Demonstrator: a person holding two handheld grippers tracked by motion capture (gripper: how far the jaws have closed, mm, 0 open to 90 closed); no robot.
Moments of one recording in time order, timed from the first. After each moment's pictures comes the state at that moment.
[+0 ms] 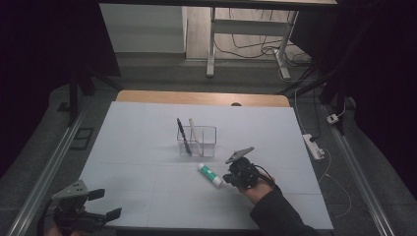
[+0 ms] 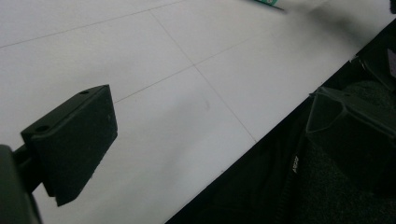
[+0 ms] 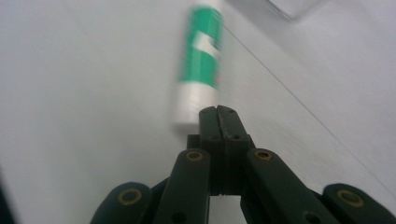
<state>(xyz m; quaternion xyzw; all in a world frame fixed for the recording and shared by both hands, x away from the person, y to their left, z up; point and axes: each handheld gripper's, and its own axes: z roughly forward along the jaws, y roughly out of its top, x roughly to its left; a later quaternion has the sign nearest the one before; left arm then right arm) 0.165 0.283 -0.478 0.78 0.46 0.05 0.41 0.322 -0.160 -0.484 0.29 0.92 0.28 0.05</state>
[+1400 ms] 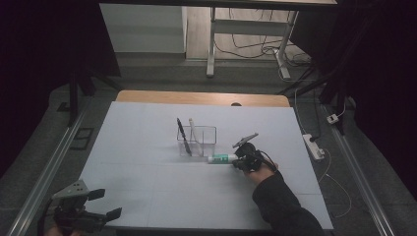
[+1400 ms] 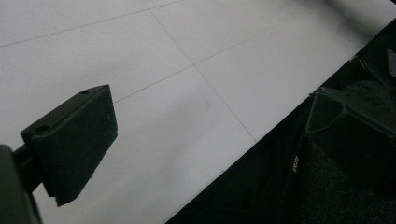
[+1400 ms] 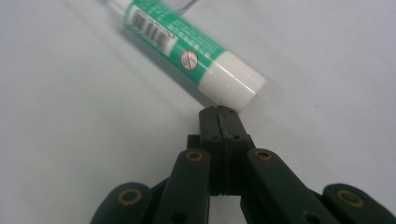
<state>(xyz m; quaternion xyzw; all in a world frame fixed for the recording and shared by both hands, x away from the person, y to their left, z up) 0.165 0.283 -0.478 0.78 0.46 0.05 0.41 0.385 -0.181 -0.501 0.35 0.90 0.23 0.10</state>
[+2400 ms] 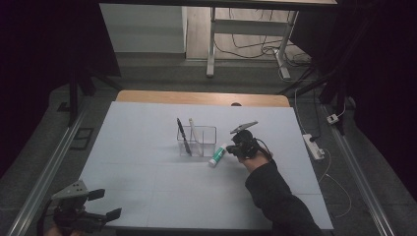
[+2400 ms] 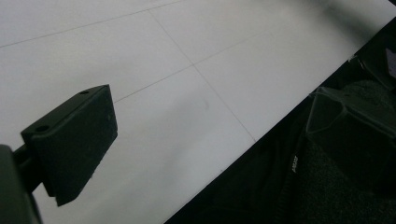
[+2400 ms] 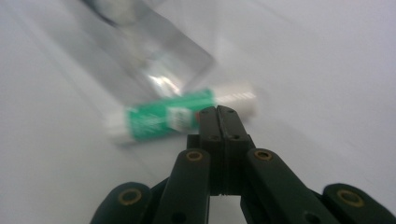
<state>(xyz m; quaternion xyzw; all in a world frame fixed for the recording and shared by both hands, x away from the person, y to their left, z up) 0.165 0.284 -0.478 0.78 0.46 0.05 0.42 0.412 -0.166 -0.482 0.34 0.88 0.31 0.10</state>
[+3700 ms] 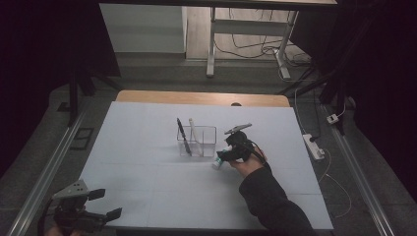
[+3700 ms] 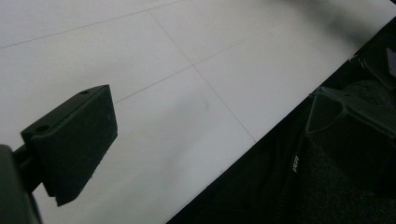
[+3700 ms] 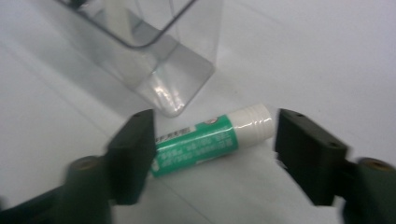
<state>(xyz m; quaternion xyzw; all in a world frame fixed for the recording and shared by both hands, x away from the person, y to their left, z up) 0.166 0.283 -0.478 0.79 0.46 0.05 0.41 0.398 -0.144 -0.479 0.40 0.86 0.28 0.14</state>
